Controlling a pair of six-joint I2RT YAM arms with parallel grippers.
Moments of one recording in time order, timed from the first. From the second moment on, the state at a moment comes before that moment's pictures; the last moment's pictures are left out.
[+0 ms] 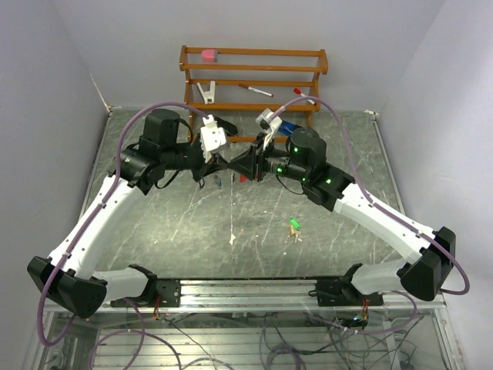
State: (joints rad) left arm -0.48 1.22 1.37 -0.66 0.69 0.55; right arm 0.79 1.32 1.21 -0.01 -0.35 0.27
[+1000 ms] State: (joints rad) left arm -0.48 1.23 1.39 -0.71 0.76 0.59; right arm 0.75 1.24 1.23 -0.14 -0.40 0.18
